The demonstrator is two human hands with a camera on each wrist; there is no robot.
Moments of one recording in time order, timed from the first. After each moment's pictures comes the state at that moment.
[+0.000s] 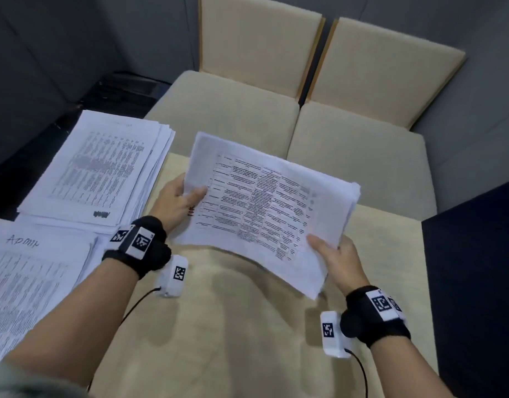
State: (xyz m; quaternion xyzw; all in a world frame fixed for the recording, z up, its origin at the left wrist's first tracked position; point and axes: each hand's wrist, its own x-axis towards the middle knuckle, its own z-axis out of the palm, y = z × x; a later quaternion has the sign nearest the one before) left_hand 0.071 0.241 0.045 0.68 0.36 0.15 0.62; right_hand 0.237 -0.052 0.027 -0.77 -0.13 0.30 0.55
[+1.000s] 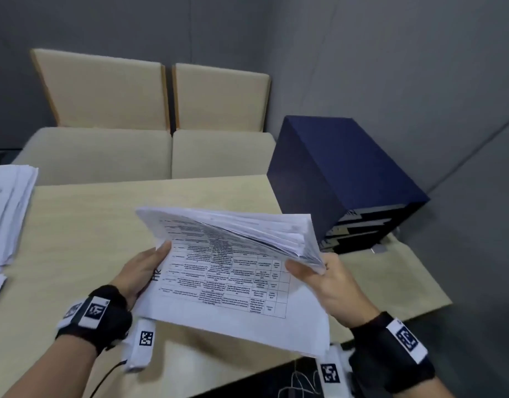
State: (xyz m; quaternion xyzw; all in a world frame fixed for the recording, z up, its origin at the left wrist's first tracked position) left_hand -0.006 0.003 0.066 0.61 0.25 -0.07 0.75; right_hand 0.039 -0.323 0.179 -0.74 -0.19 0.21 0.61
